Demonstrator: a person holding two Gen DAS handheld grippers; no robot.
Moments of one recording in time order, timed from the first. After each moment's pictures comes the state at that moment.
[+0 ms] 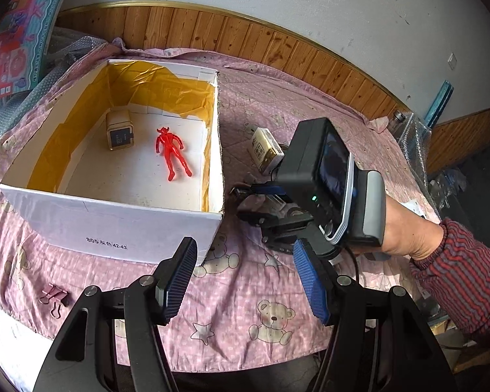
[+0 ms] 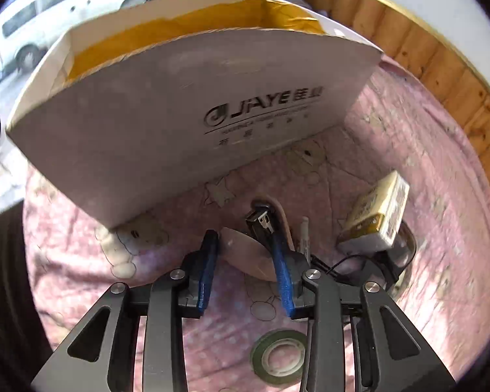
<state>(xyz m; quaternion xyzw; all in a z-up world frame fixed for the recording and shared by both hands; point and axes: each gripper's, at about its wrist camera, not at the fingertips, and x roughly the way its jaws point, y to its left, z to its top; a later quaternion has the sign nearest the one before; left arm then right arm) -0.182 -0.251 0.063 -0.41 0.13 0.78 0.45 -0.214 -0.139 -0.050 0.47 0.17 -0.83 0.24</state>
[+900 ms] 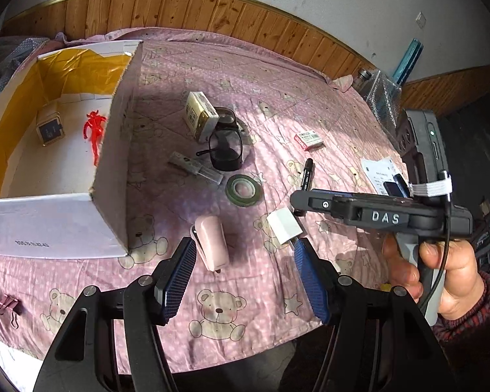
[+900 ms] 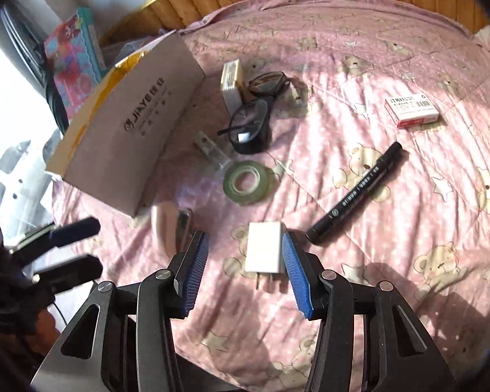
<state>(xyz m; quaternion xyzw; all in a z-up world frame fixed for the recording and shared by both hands) -0.134 -0.193 0.025 -0.44 0.18 0.71 0.51 -0.083 -0.018 -0.035 0.50 -0.15 -0.85 0.06</state>
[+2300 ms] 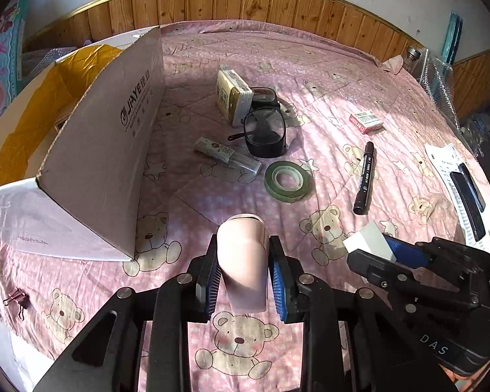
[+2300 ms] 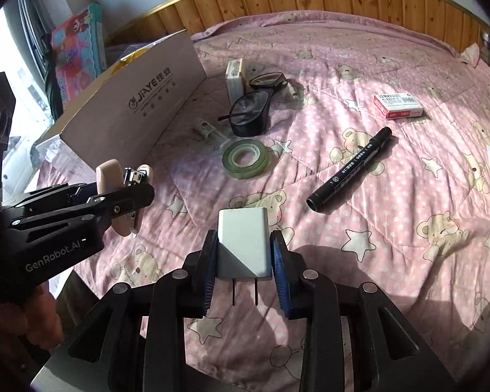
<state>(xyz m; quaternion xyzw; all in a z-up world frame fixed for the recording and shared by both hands) -0.124 -0.167 -0.018 -0.40 0.25 0.78 0.40 -0.045 -0.035 -0.051 0.45 -0.13 -0.88 0.03</state>
